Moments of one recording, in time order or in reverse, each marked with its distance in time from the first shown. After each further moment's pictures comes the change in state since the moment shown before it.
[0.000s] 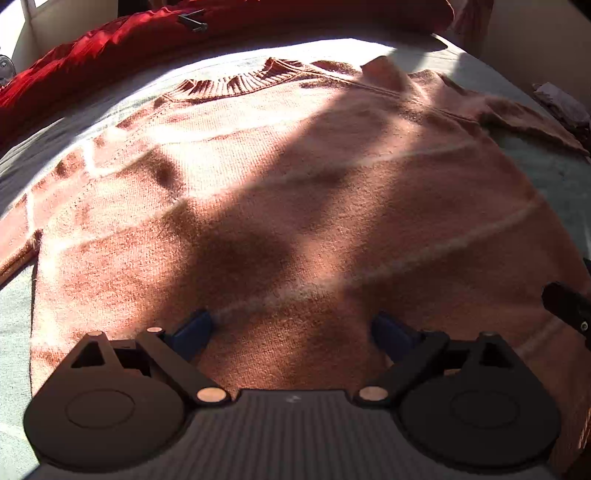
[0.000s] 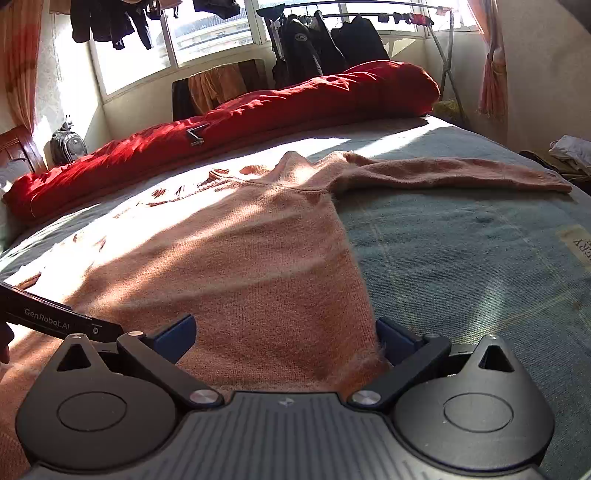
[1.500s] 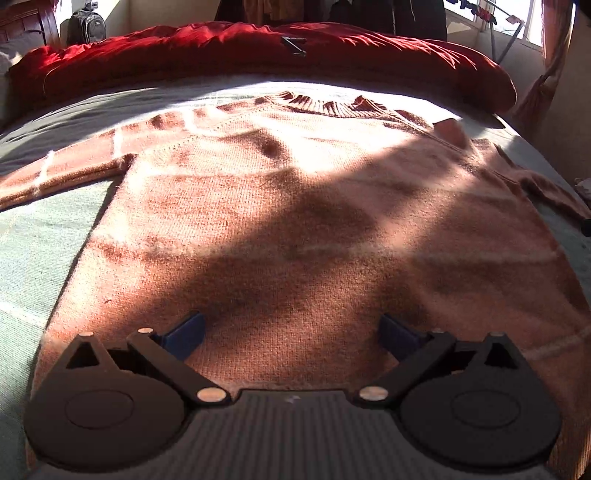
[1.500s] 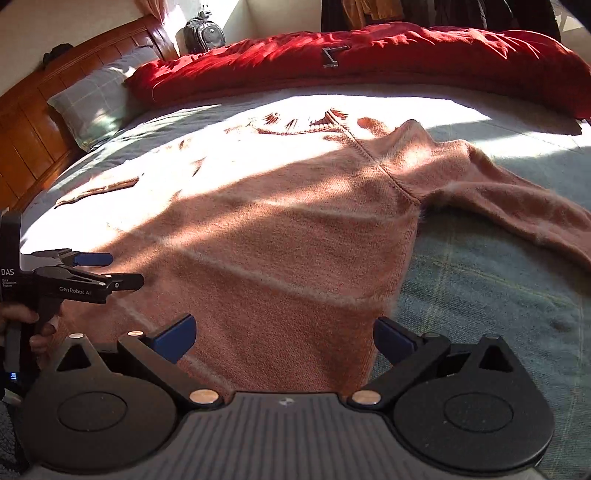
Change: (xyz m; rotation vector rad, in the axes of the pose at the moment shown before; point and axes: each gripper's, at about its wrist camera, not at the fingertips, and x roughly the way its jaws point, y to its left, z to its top) left arm -0.031 0.037 -0.067 -0.291 -0.181 0.061; right arm 0.033 -0.022 0.107 -0.386 0.323 0.417
